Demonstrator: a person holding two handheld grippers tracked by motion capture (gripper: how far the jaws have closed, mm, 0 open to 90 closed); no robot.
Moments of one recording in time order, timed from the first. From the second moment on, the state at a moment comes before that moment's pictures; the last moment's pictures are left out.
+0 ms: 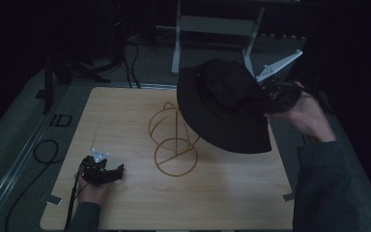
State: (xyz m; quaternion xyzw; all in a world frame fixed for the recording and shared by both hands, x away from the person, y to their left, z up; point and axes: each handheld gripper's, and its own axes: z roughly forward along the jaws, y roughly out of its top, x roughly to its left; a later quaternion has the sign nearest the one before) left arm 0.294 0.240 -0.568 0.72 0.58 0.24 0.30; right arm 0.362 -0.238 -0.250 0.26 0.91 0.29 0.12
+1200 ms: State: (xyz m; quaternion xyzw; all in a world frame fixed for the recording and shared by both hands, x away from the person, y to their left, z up) left arm 0.295 0.239 -0.567 0.72 0.58 0.24 0.30; right arm 0.363 -0.192 -0.256 0.21 0.93 0.29 0.11
